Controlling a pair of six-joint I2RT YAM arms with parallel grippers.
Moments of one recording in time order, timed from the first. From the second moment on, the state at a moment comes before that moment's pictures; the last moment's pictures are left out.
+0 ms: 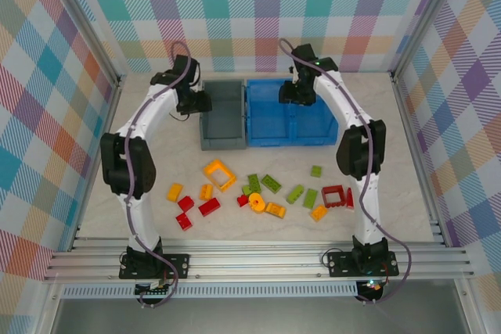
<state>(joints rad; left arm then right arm) -0.22 1.95 1.83 -0.94 0.02 -0.32 0.34 2.24 2.25 -1.12 -0.10 0.32</state>
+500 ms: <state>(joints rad) -0.29 1.24 1.12 -0.92 0.04 -0.74 0.58 1.25 1.34 -0.86 -0.23 0.35</state>
